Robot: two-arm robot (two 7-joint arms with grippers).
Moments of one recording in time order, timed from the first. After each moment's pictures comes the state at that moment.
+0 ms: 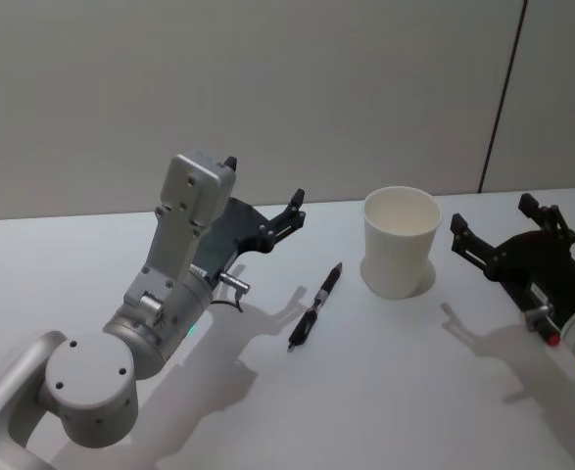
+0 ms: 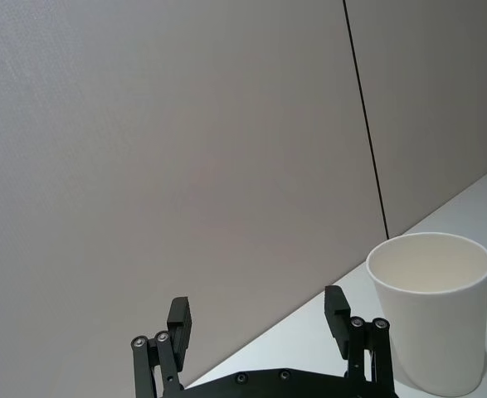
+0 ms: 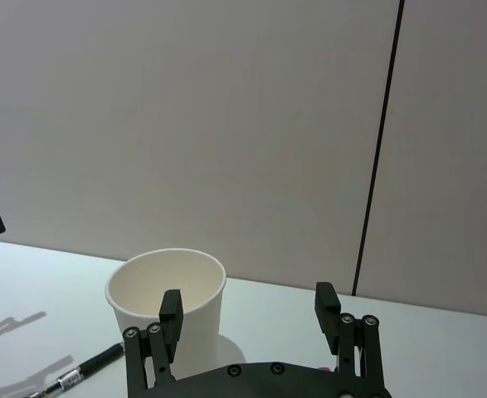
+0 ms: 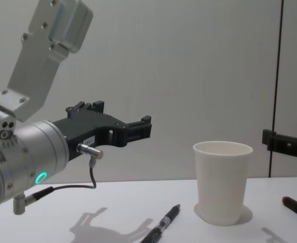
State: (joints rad) left arm -0.24 0.38 0.45 -1.63 -0.20 0.01 -0.01; right arm 0.00 0.34 -0.22 -1.77 0.29 0.08 0.07
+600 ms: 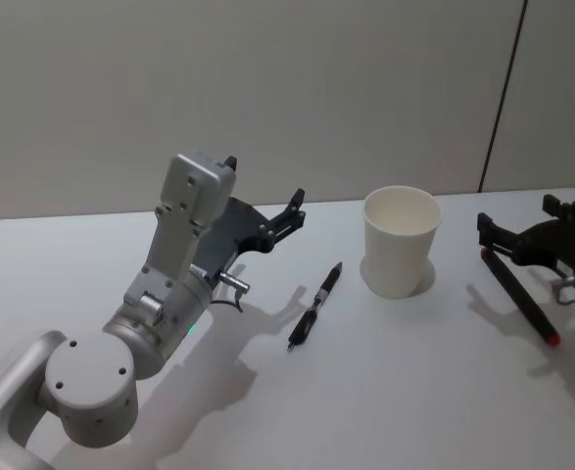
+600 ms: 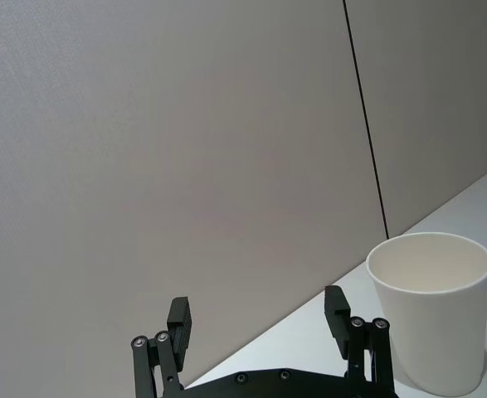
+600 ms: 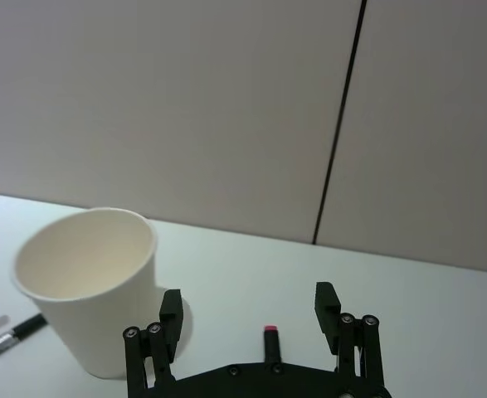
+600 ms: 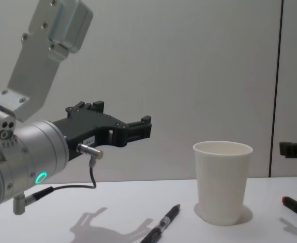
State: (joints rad) left arm -0.24 0.38 0.45 -1.63 -0.20 0.01 -0.01; right arm 0.11 0.37 -0.17 -1.76 0.31 0.43 0.10
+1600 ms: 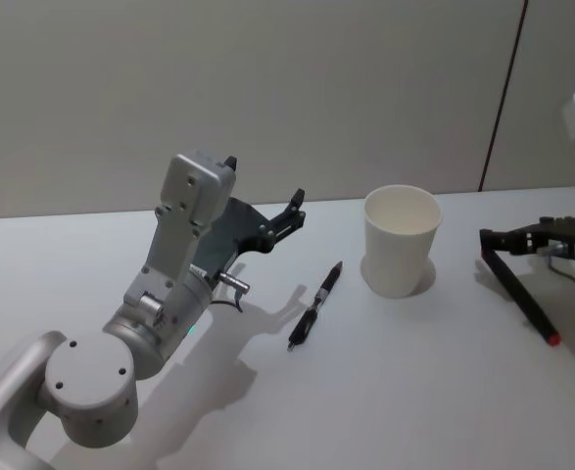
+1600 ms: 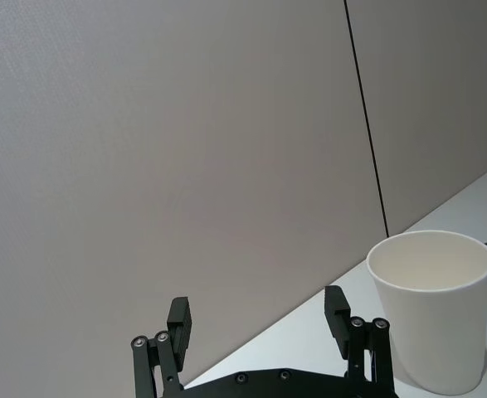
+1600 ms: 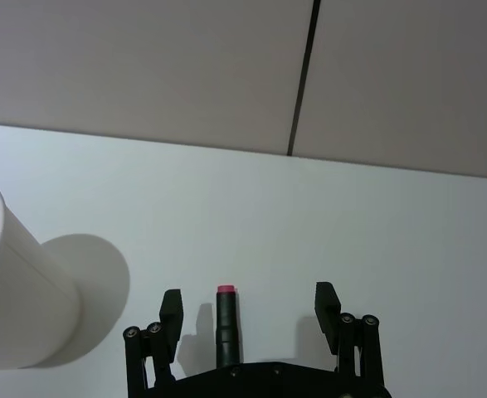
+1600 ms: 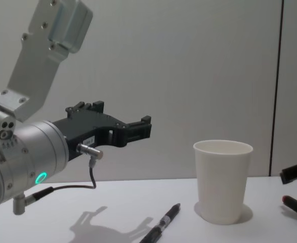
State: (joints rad) left arm -0.24 0.38 0.45 -1.63 -0.20 0.01 -0.01; right arm 0.41 0.30 -0.18 -1.49 0.26 0.88 0.16
